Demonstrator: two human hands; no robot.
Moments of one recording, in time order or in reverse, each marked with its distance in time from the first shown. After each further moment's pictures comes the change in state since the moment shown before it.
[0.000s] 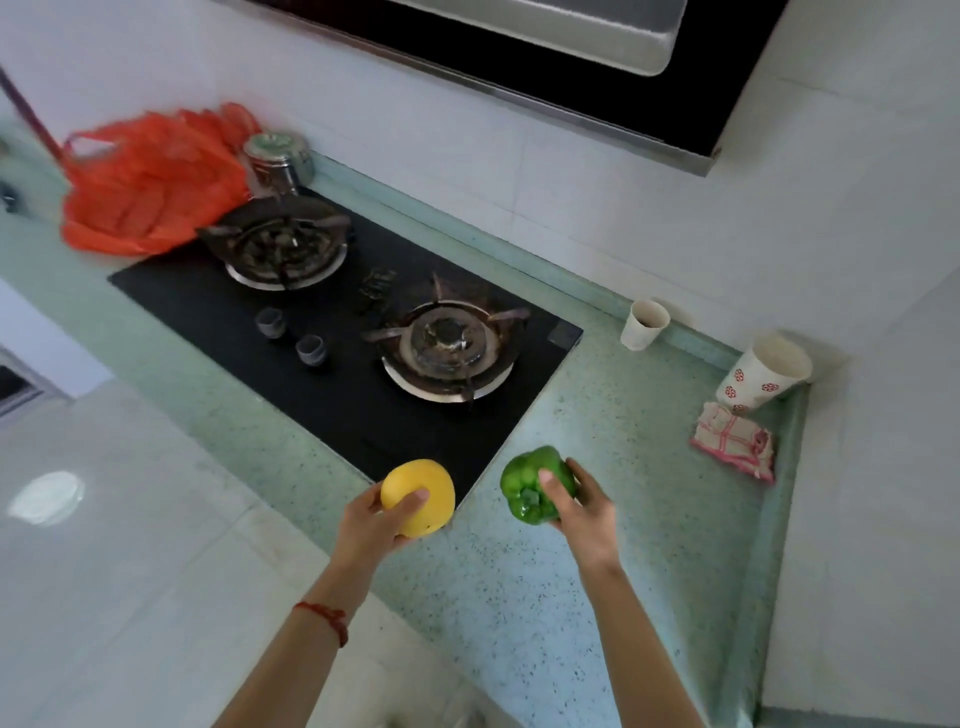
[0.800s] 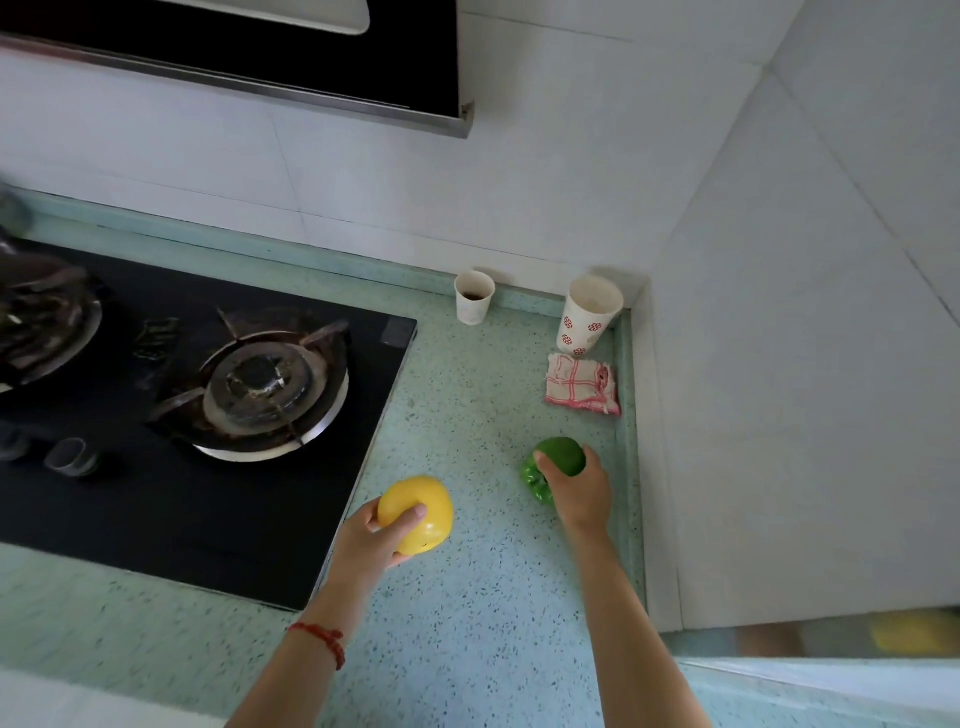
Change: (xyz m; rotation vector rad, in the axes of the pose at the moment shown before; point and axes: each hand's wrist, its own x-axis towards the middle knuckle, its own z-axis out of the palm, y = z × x) left_hand 0.016 0.006 0.141 0.219 -0.370 -0.014; right_hand 0.058 0.016 -0.128 -0.312 0.517 0.146
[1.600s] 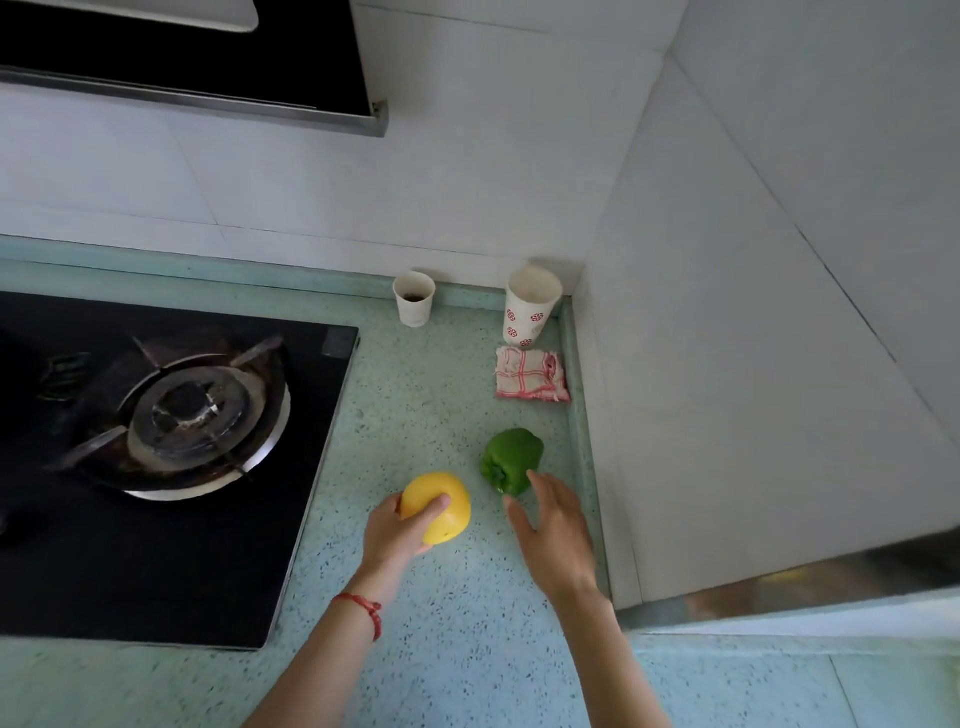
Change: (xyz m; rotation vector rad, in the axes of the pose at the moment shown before) left_hand 0.015 0.004 0.070 0.156 -0.064 -0.001; right_hand -0.058 0.022 -0.034 -0.394 -0.095 -0.300
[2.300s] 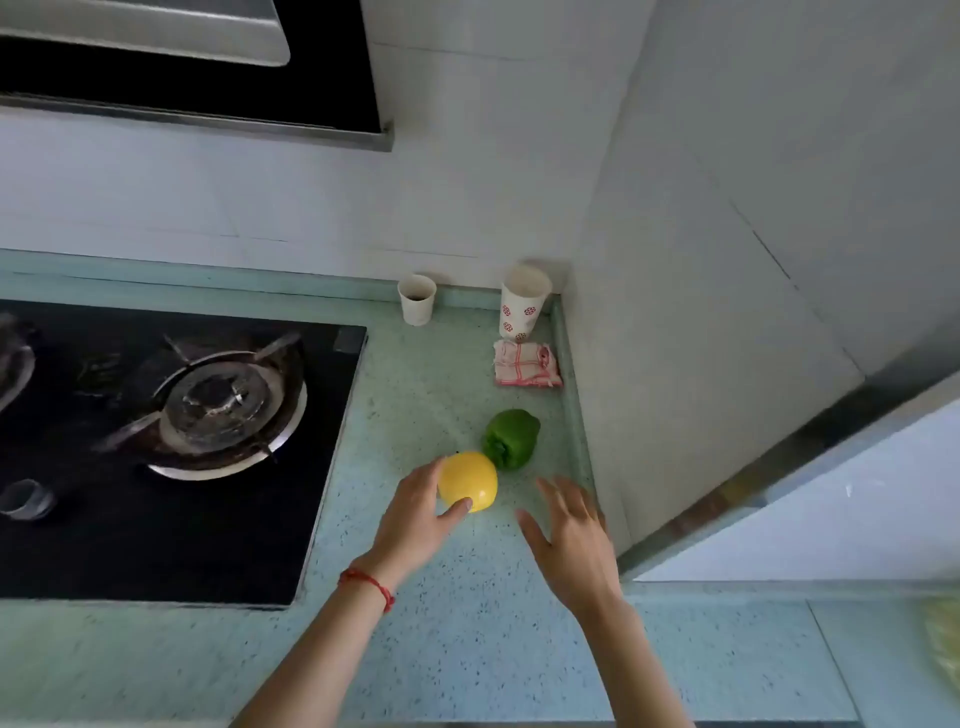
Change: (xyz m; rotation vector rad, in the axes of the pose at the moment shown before) left_hand -0.041 -0.005 -0.019 0.748 -0.181 0.616; right_hand -0.069 0.001 -0.011 -0.200 0.109 -0.137
